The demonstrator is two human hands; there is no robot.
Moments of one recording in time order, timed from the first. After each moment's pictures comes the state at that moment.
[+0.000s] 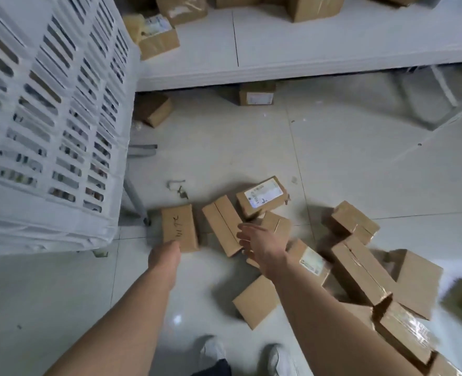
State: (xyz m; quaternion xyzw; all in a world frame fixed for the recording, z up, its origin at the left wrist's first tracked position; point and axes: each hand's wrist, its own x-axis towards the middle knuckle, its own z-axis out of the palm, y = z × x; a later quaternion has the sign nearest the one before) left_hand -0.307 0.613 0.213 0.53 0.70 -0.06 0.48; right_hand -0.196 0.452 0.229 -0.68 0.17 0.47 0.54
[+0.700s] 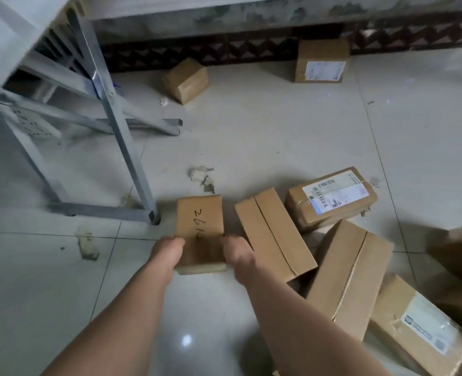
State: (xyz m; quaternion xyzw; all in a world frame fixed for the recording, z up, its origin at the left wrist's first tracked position) left_hand -0.311 0.718 -0.027 0.55 0.68 -0.05 0.47; right_hand -0.222 0.603 -0.028 -0.67 0.05 0.57 0.48
